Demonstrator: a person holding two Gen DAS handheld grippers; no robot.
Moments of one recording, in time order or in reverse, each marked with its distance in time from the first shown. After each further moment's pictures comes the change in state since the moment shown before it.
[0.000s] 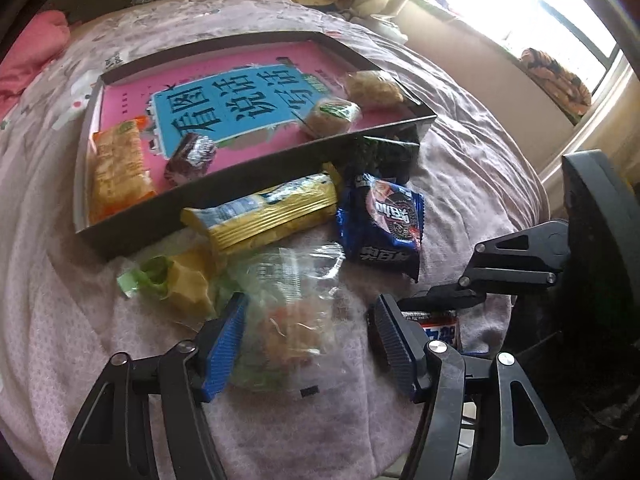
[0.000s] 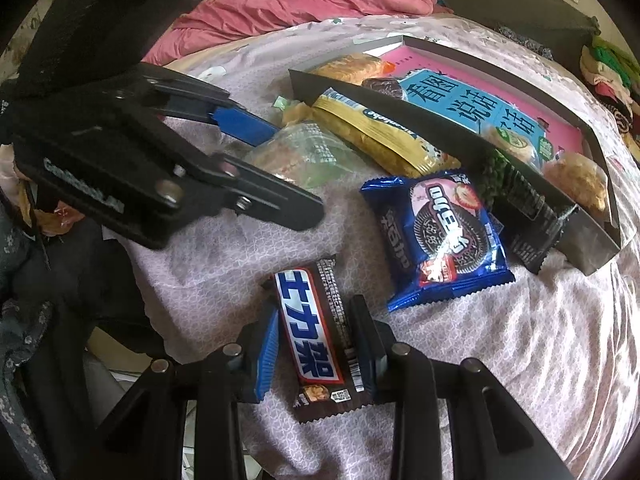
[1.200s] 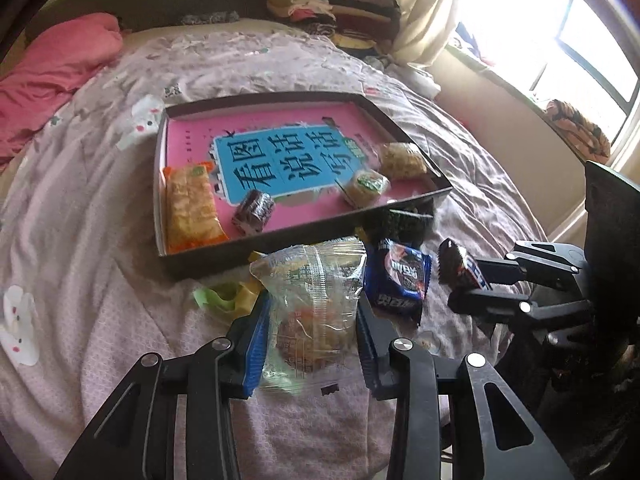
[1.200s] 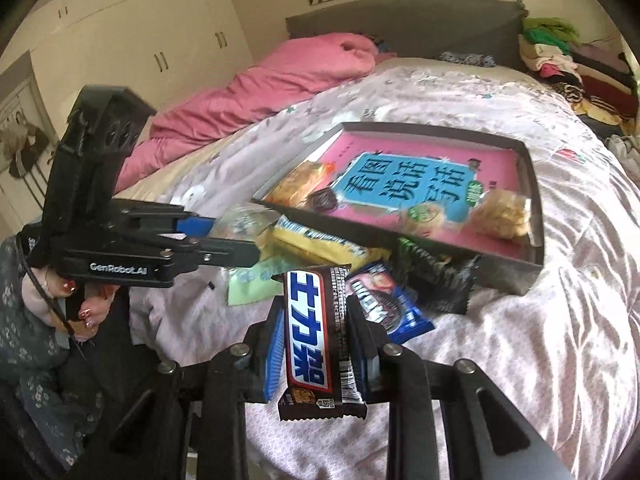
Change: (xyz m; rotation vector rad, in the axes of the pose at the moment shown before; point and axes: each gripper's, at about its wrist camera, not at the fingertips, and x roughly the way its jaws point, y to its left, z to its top) left arm -0.056 0.011 0.006 -0.124 -0.160 0.081; right arm -0.071 -0.042 0.010 0.239 -0.286 0.019
